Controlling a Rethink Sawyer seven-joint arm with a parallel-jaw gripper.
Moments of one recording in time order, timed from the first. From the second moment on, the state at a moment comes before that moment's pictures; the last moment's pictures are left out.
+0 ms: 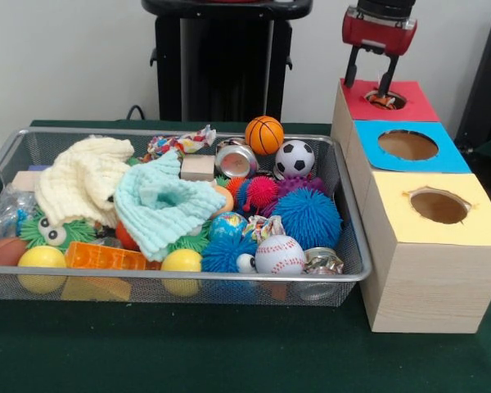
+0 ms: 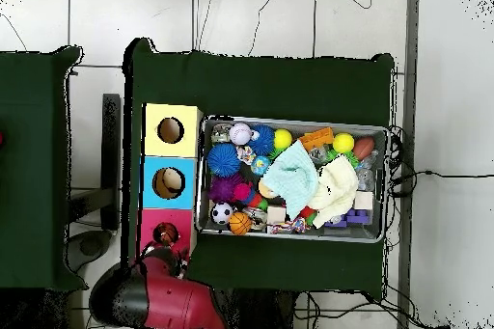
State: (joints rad) arm 0.32 -0.79 -0.23 2.19 0.36 0.19 1.93
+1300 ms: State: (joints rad) arm 0.32 -0.82 -0.30 2.05 0.29 0.32 1.93
